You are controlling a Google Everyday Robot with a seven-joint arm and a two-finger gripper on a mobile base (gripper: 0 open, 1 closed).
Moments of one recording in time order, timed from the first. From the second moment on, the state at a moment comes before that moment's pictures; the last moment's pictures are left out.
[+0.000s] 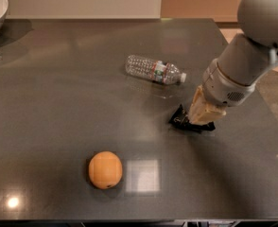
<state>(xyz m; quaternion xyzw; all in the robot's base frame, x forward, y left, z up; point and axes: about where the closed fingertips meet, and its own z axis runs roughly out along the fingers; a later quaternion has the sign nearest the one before) 0.461 -0.149 0.853 -0.71 0.69 0.07 0.13</state>
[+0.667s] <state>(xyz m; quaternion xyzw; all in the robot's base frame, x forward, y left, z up) 0.513 -0.135 0.855 -0.70 0.70 0.05 0.14</state>
